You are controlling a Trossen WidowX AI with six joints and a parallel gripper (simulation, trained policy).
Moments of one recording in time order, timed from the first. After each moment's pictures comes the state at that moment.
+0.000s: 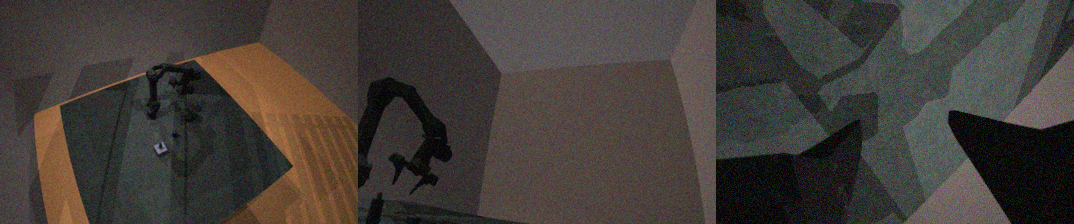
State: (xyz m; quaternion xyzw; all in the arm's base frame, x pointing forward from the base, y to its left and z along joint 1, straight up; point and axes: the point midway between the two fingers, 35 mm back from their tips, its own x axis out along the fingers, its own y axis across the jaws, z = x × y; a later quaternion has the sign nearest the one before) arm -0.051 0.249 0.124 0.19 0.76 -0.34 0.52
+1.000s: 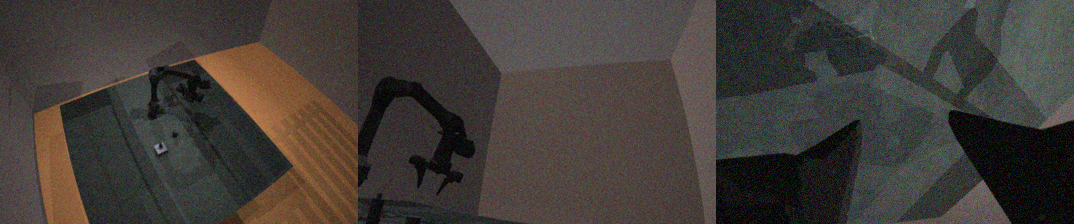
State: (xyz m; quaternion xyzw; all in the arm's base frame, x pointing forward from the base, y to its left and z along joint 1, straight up) arm 0.054 0.265 0.135 0.30 0.72 -0.35 0.52
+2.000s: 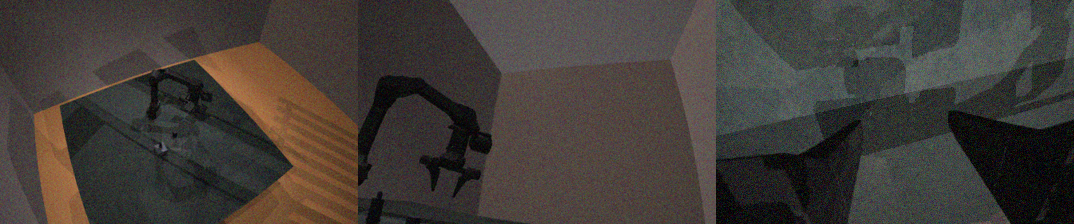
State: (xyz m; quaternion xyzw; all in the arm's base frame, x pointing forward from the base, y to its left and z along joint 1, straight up) arm 0.153 0.227 0.139 0.38 0.66 -0.38 0.53
